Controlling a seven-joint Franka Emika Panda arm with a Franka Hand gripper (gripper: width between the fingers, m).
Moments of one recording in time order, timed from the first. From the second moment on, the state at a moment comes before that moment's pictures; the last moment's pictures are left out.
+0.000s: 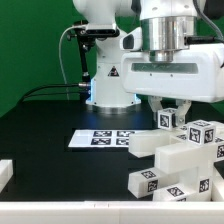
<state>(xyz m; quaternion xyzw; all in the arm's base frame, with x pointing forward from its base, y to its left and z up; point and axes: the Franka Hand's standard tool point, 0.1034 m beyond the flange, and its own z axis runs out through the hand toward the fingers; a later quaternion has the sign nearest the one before) 0.559 0.071 0.112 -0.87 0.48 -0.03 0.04</state>
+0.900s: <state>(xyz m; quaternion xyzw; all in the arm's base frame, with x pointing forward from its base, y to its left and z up) 0.558 0.074 0.114 -0.97 0.25 -0.03 0.04</state>
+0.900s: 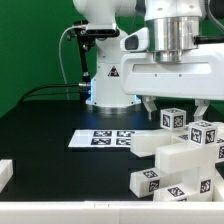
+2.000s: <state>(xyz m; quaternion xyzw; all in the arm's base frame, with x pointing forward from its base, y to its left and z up) 0.553 0.084 0.112 -1.00 0.06 -0.04 0.01</state>
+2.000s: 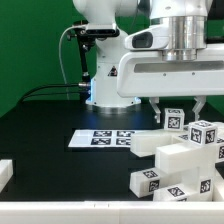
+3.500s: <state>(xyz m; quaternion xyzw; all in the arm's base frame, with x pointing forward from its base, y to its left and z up) 0.555 0.083 0.109 -0.87 0.48 -0.03 0.06</state>
